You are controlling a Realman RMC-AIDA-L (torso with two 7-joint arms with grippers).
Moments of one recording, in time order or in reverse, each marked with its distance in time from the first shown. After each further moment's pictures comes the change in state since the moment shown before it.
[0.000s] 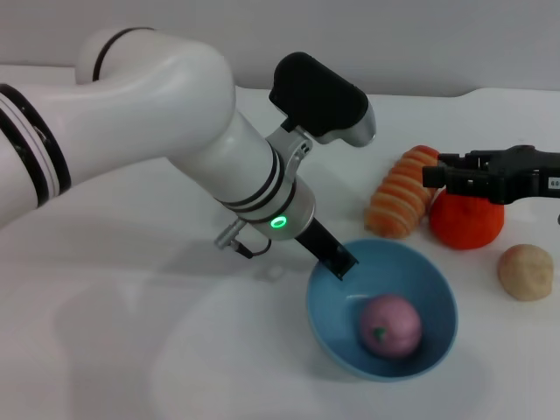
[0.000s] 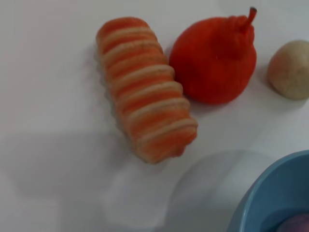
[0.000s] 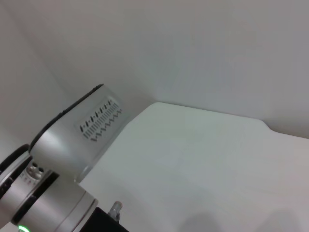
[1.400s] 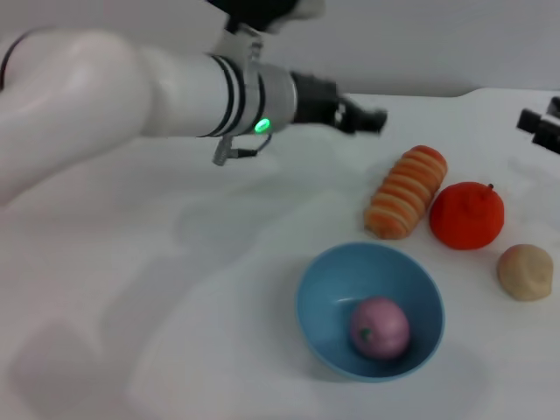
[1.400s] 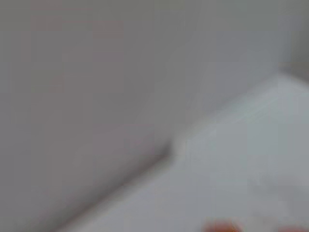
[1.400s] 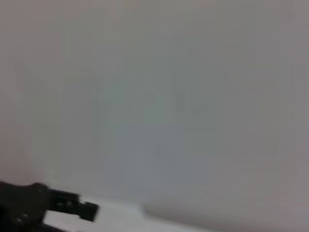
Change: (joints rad) left arm 0.202 0.010 -0.136 0.205 0.048 -0.423 0.067; right arm -0.111 0.004 0.179 0.189 0.281 0.240 -0.495
